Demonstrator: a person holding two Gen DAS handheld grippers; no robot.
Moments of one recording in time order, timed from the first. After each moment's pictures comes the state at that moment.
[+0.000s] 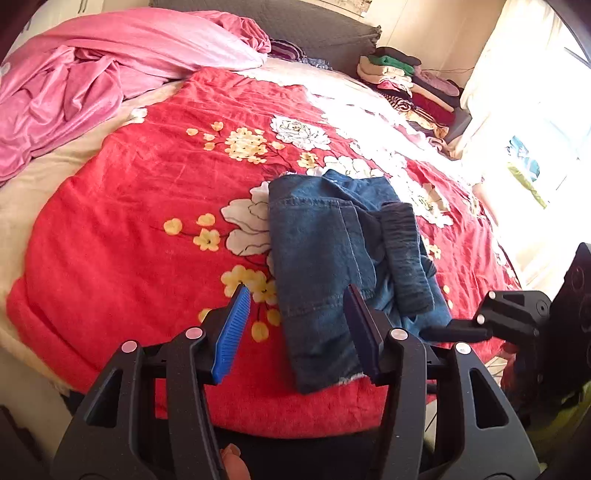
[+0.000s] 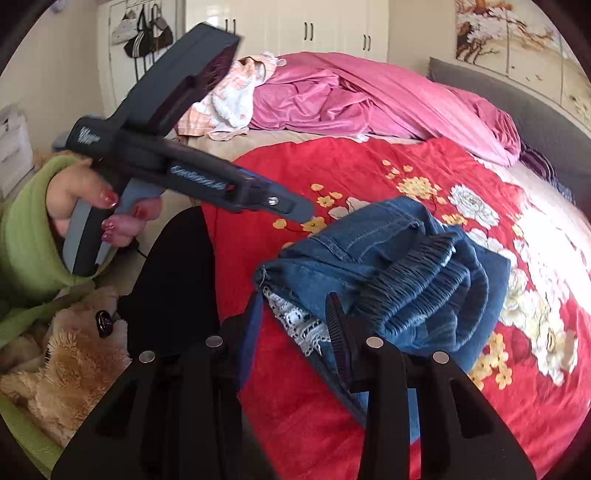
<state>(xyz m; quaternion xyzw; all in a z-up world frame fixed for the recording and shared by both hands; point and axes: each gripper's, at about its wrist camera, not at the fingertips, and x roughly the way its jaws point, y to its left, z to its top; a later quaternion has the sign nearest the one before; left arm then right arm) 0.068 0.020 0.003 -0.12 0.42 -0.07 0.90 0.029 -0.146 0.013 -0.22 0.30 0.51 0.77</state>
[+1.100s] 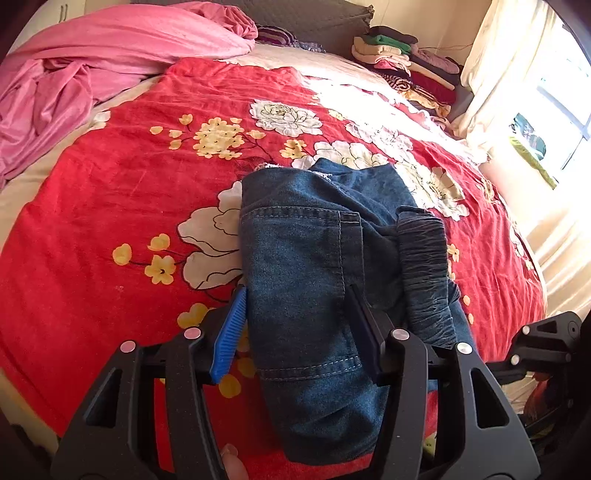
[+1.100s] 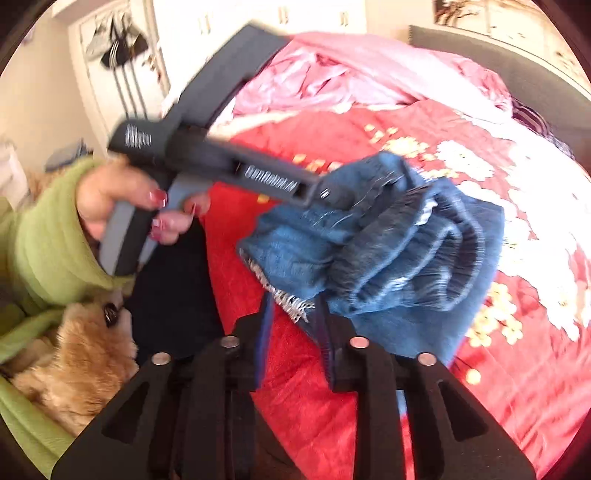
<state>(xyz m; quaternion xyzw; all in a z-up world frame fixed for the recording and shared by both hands) 0.107 -0.004 -0.018 -0.09 0.44 -0.07 0.89 0.050 -0.180 0.009 -0.16 0.37 0.49 0.77</state>
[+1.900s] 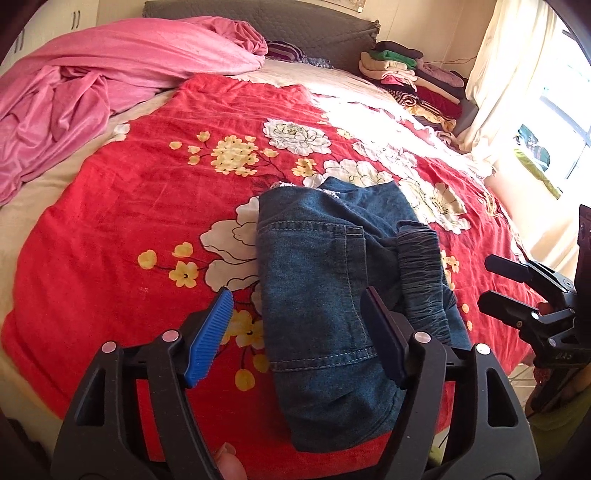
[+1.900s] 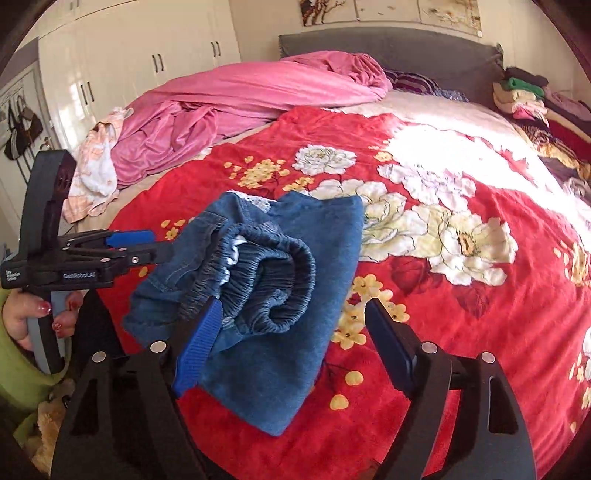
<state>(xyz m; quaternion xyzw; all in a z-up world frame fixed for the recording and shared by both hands) 0.096 0.005 -0.010 -0.10 0.42 -0.05 0.90 0.120 -0.234 0.014 -0.05 0.39 0.30 0.87</state>
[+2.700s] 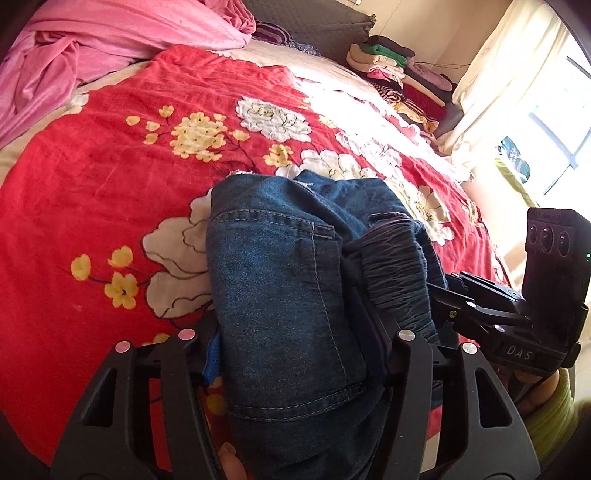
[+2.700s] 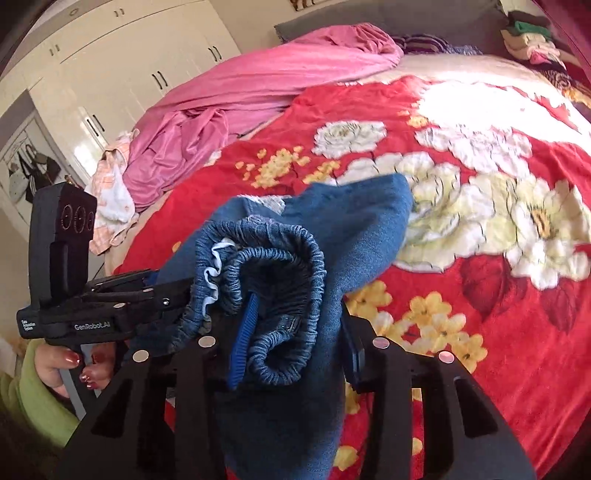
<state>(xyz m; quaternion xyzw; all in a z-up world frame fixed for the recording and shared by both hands) 0.136 0.001 -0.022 -0.16 0.43 -0.11 0.88 0.165 -0.203 -0.004 0.03 0.42 0.37 0.83</state>
